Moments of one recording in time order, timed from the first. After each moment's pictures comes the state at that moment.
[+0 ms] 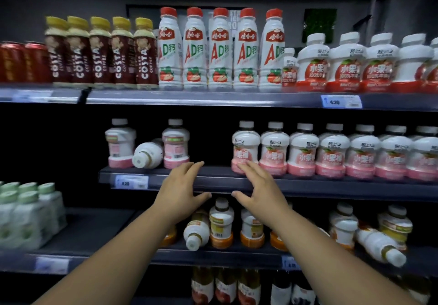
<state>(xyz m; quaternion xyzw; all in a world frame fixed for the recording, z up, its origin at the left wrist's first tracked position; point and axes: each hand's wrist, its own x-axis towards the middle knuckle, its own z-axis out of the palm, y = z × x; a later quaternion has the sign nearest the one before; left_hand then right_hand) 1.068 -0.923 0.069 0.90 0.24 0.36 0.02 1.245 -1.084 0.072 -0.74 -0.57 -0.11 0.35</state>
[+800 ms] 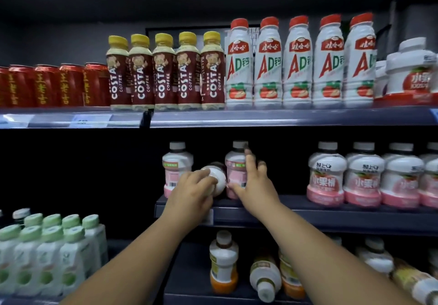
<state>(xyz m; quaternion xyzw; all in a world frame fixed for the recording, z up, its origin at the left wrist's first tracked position) 0.999 -0.759 0.090 0.85 0.11 0.50 -0.09 1.153 -0.874 0.115 -0.79 -0.48 -0.12 0.36</state>
